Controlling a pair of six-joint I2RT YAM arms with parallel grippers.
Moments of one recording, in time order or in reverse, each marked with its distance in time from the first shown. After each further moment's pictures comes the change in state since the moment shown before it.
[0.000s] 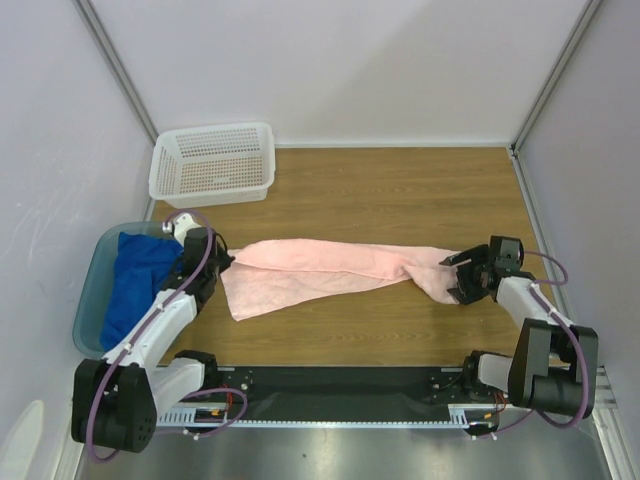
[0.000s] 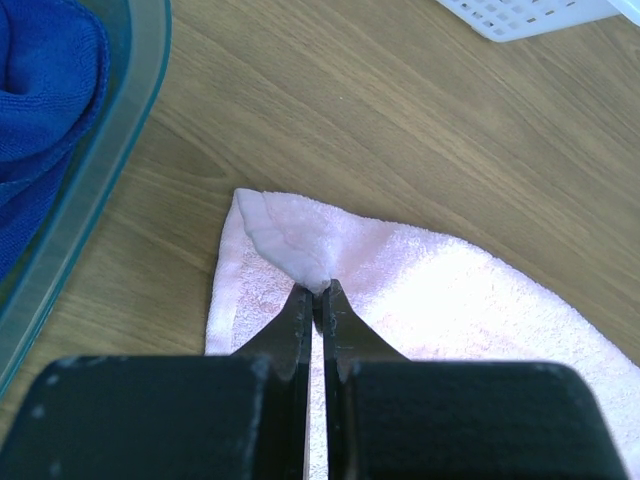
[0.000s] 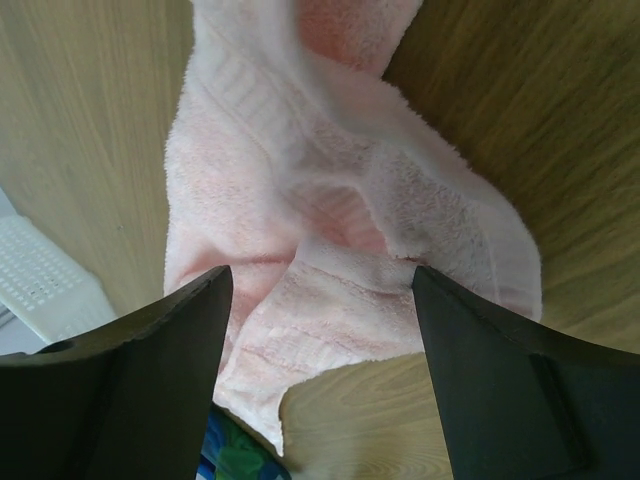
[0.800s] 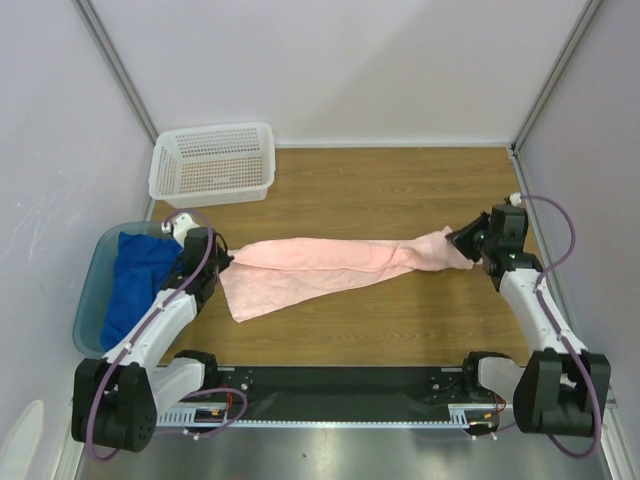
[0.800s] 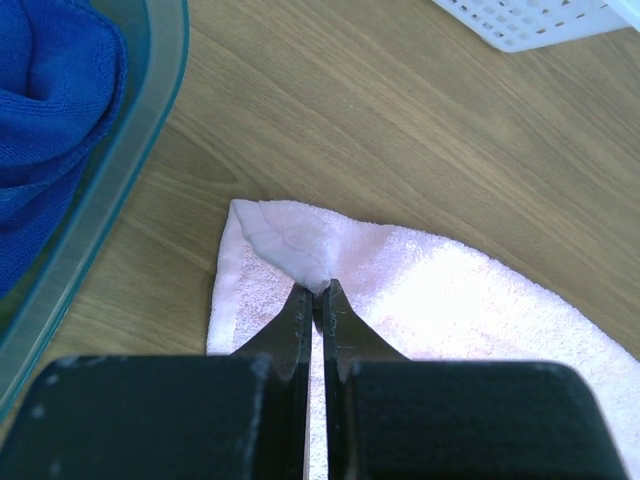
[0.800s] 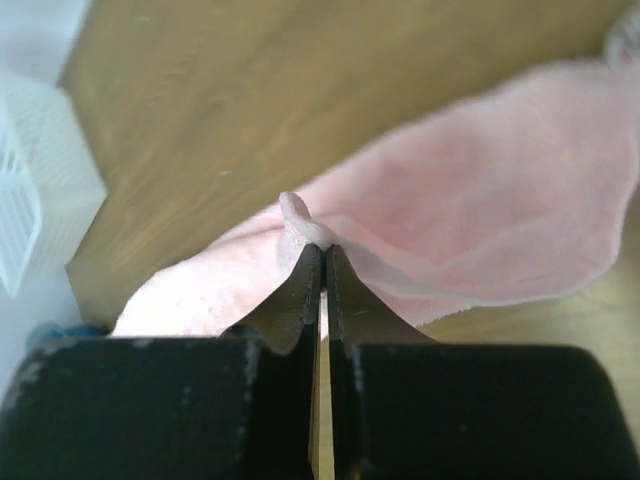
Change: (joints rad) left arm 0.000 0.006 0.001 -0.001 -0.024 0.001; right arm 0.111 -0.074 0.191 0.027 0.075 -0.280
